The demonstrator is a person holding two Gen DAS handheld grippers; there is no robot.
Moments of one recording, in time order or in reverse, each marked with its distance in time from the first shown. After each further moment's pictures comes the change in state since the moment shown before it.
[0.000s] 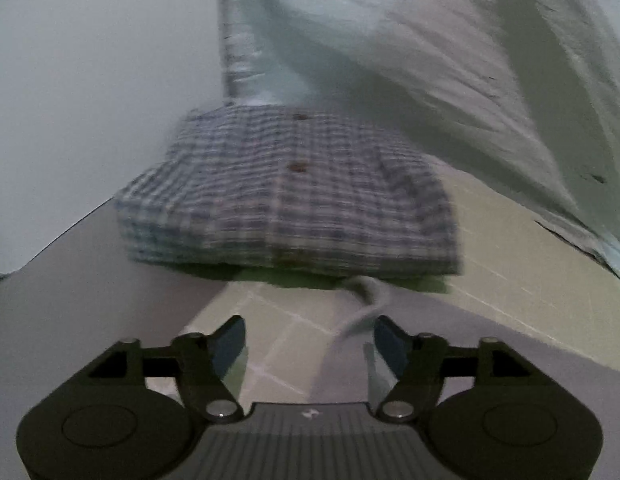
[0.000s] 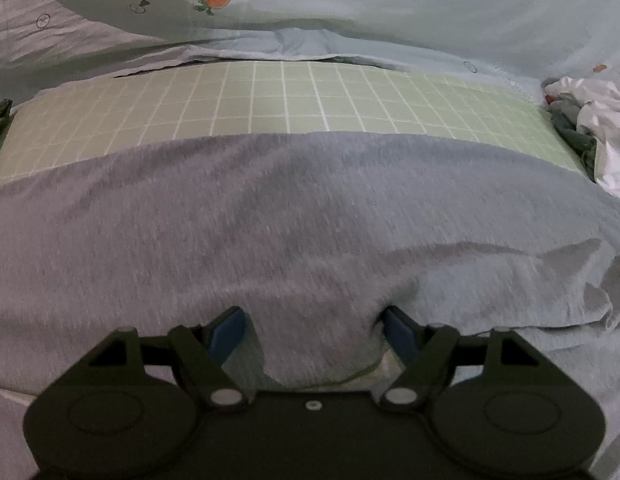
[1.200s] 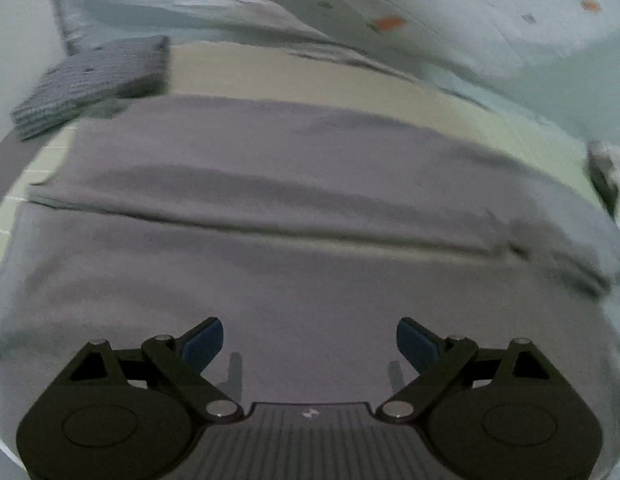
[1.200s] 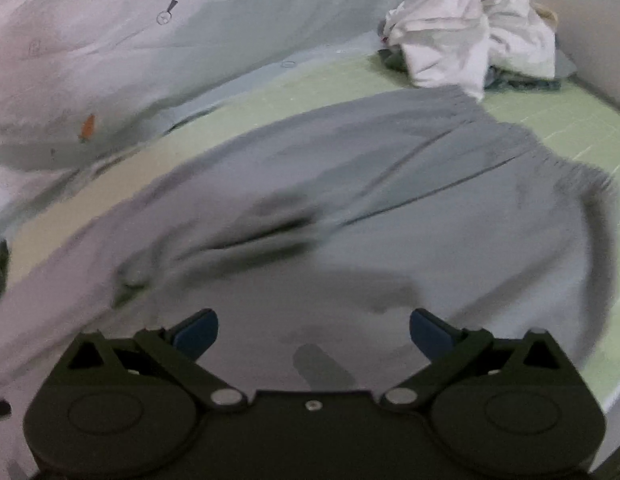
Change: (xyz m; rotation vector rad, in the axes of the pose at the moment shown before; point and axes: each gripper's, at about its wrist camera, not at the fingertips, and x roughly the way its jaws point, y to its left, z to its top) left arm -0.209 -0.195 -0.204 0.244 0.239 -0.267; right arm -0.082 -0.280 -0.127 0.355 -0.105 0.085
